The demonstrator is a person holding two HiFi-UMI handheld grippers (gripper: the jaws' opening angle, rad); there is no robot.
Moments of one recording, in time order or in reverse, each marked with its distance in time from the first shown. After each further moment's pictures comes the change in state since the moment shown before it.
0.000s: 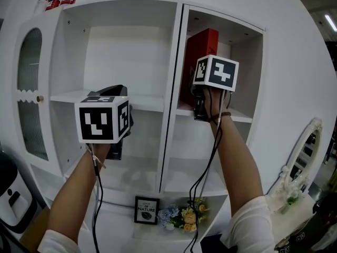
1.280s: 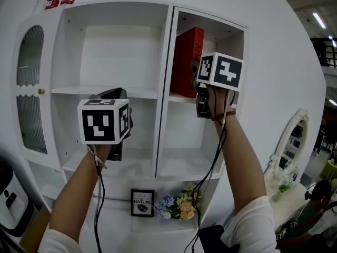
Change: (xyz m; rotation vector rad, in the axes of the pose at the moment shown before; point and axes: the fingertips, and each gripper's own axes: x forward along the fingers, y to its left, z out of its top) left arm -0.047 -0.023 -0.015 -0.021 -0.004 -0.074; right arm -0.096 0.000 0.024 -0.058 -0.101 -0.064
